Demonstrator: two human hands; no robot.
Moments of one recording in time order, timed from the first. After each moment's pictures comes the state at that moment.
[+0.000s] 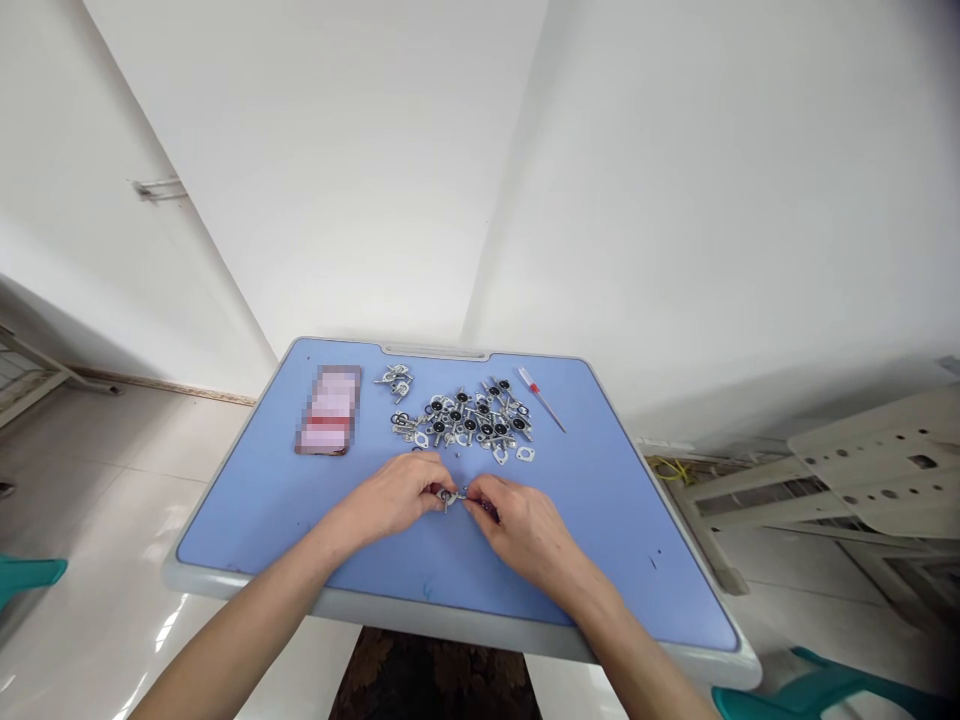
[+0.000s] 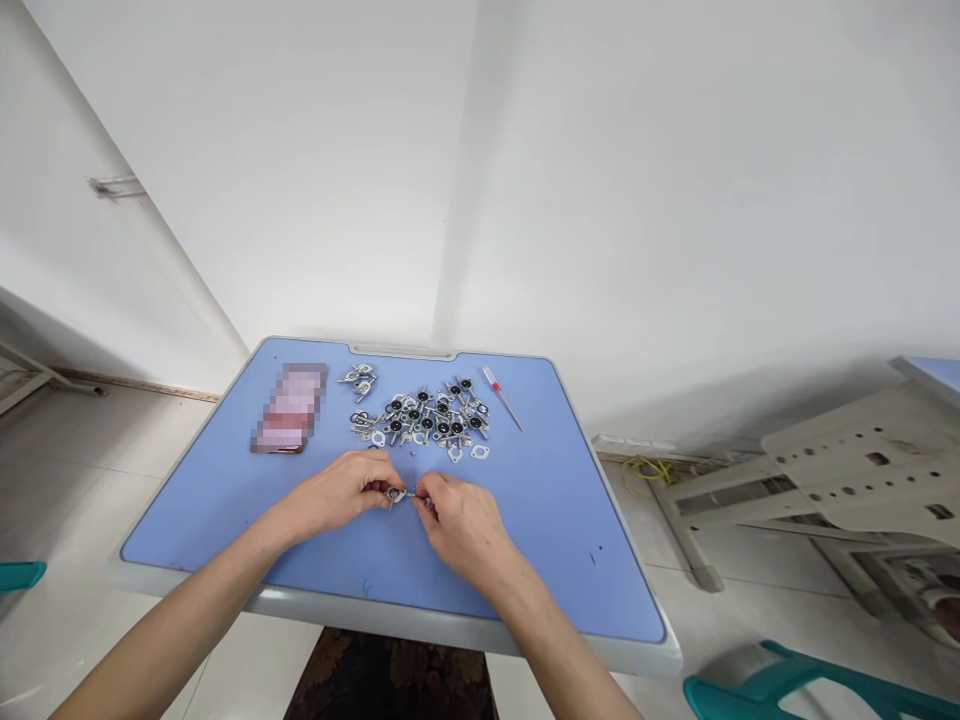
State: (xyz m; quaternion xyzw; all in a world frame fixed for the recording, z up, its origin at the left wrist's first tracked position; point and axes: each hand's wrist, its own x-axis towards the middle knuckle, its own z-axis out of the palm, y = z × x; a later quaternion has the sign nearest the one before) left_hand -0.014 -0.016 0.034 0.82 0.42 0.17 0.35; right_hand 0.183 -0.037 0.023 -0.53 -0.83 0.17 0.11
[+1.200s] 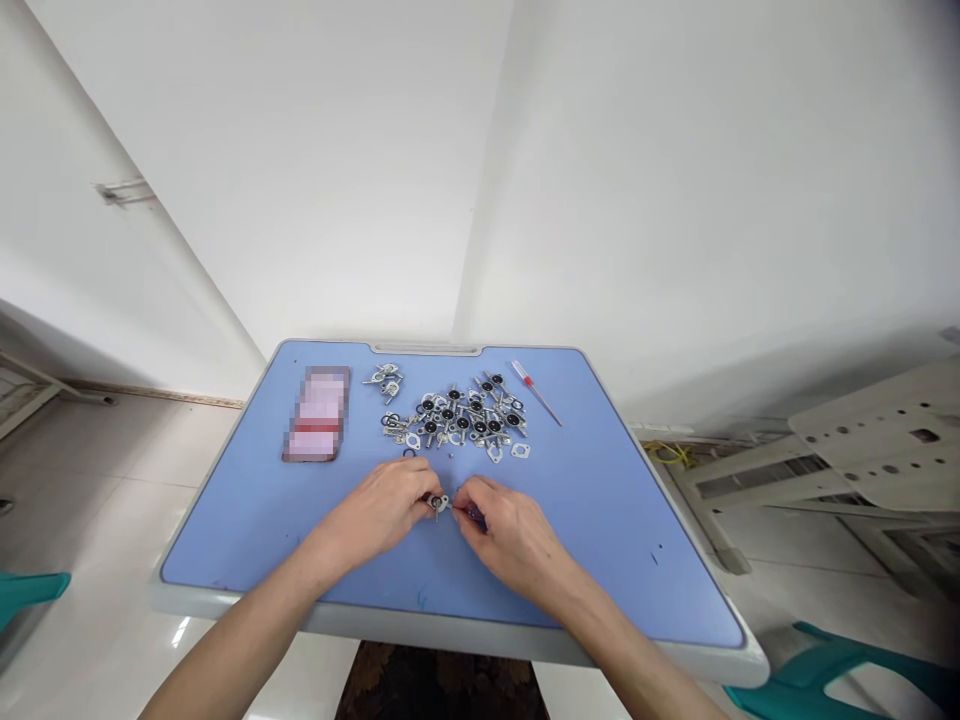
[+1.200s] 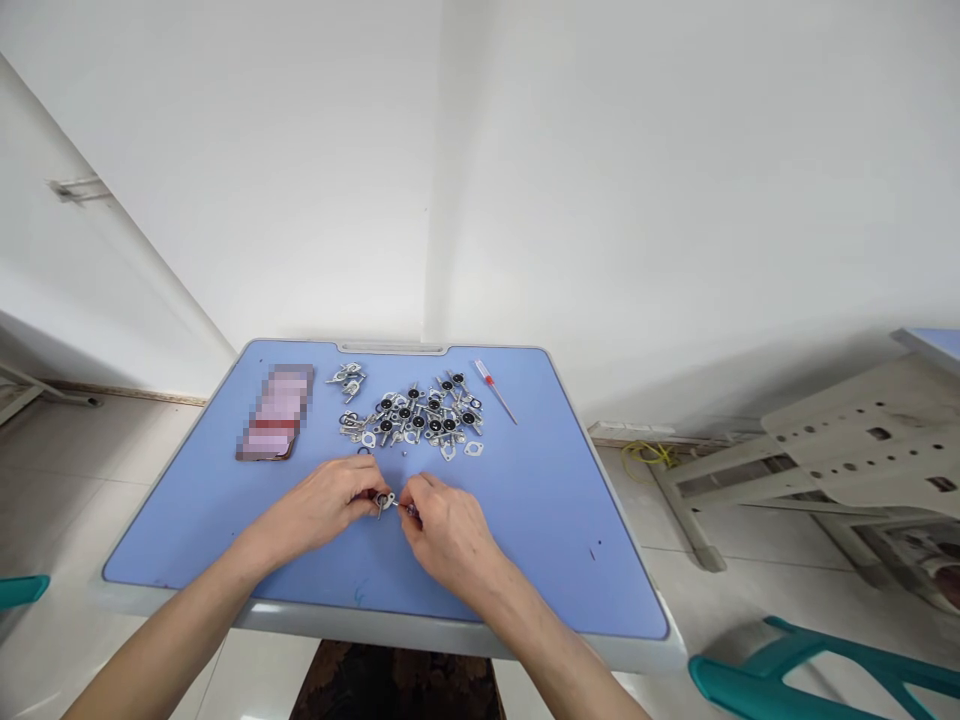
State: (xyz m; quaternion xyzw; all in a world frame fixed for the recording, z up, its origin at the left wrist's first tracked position) left_hand -0.013 -0.025 0.048 0.84 0.43 0.12 0.30; right_hand 0.176 -0.044 0.021 -0.52 -0.82 0.20 0.15
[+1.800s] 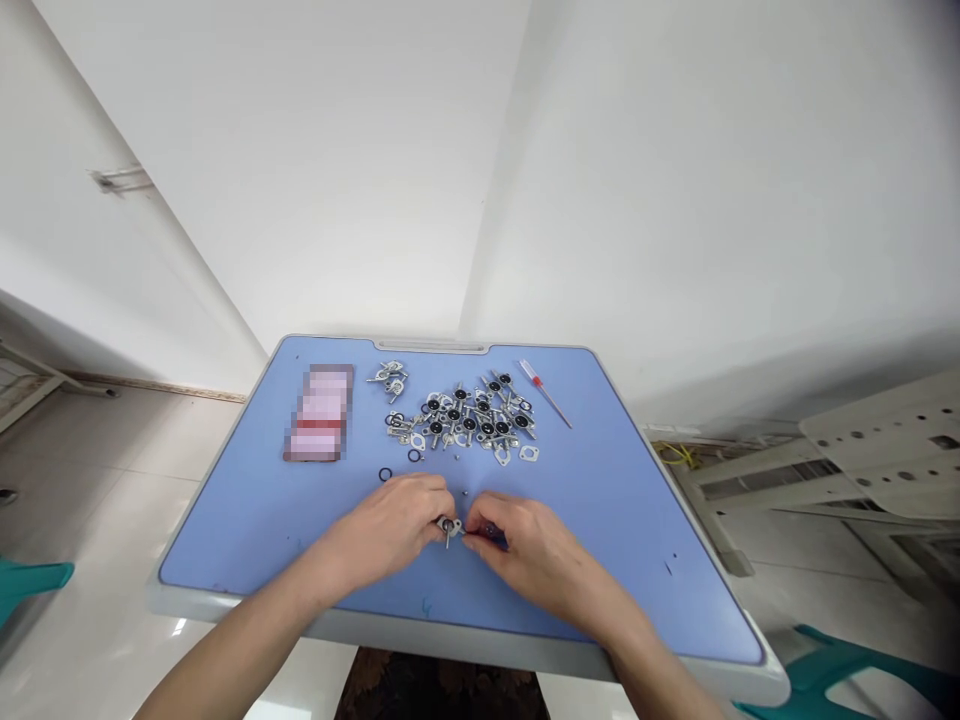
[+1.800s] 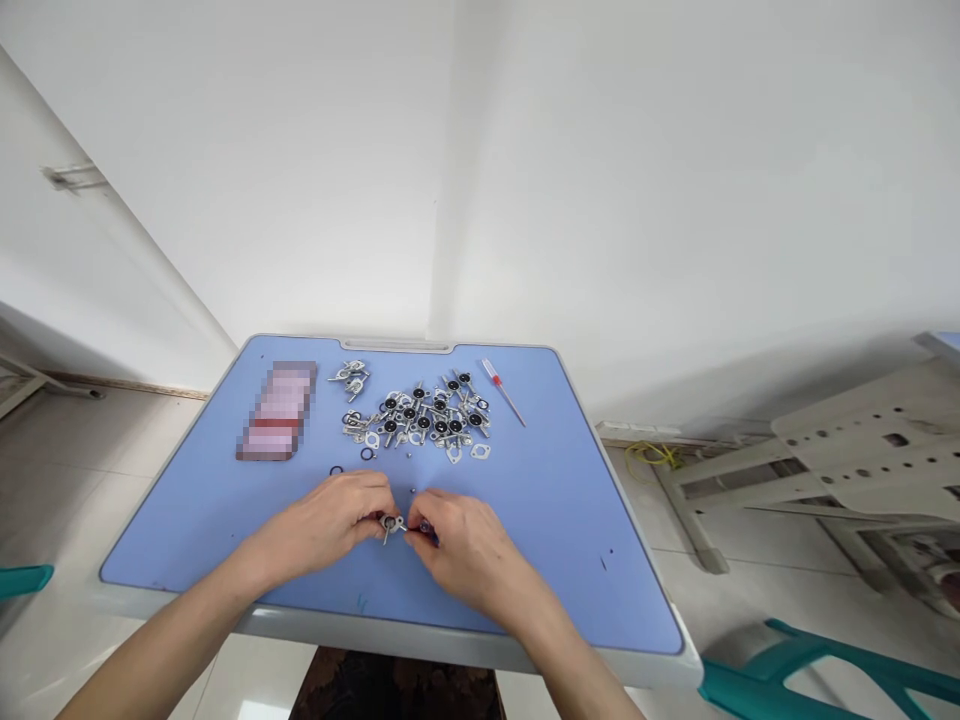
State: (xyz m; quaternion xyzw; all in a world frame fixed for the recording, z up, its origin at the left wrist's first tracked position) left_hand -0.011 -0.033 0.045 0.85 0.41 0.10 0.31; right_hand 0.186 -0.044 0.036 -0.48 -0.83 0.27 0.11
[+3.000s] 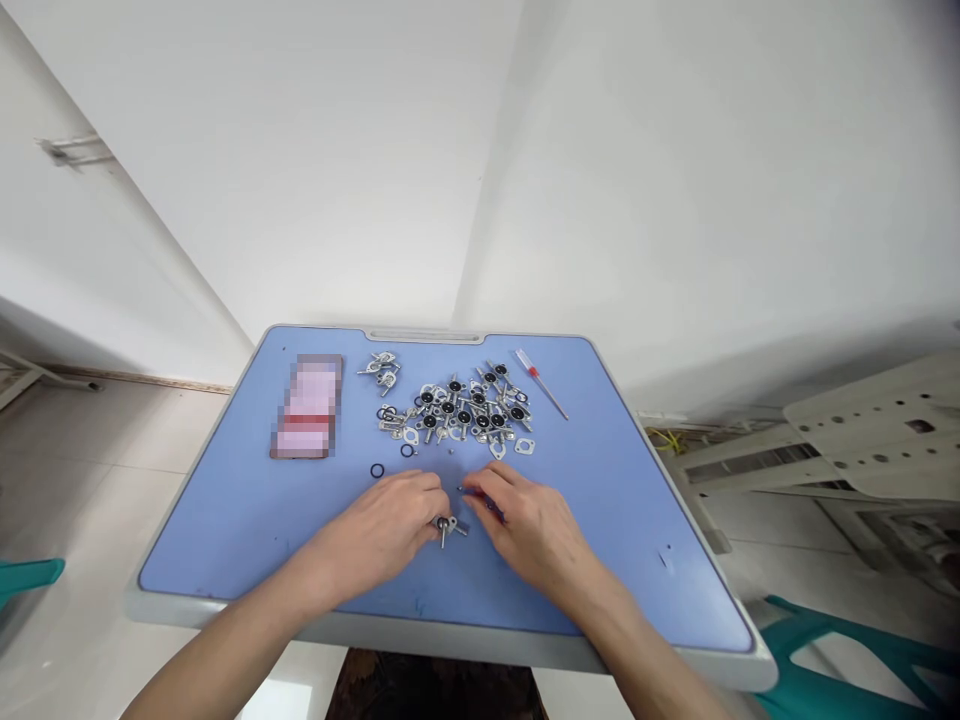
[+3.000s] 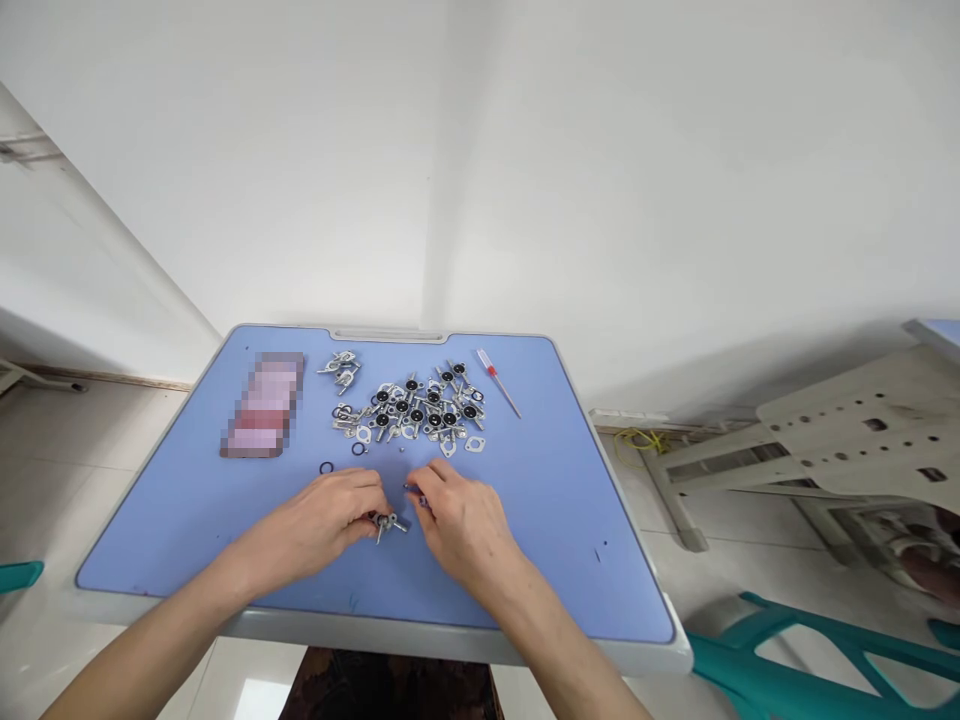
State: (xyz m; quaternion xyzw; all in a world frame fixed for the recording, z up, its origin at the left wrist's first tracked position) left_hand -0.011 -0.038 0.045 0.85 0.41 0.09 0.31; right_hand 0.189 -0.038 0.021 -0.51 -0.84 0.14 0.15
